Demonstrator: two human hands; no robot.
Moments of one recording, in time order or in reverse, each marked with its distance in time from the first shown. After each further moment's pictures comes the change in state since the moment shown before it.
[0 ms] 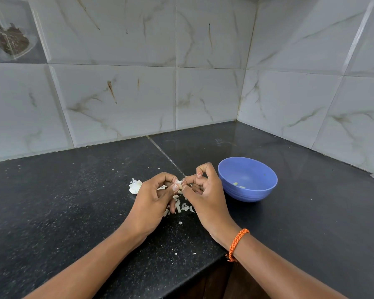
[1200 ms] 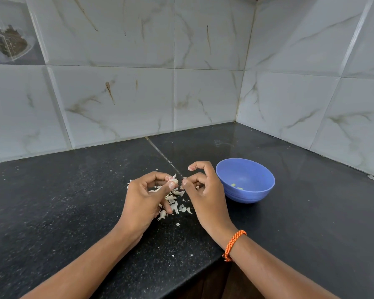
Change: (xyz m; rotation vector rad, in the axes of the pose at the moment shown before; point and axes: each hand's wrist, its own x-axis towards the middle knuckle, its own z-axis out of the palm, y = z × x) left_hand -0.002 0.012 -0.001 -0.087 0.177 -0.044; right_hand 0.004 0.005 -0.003 -0.160 0.096 -0.100
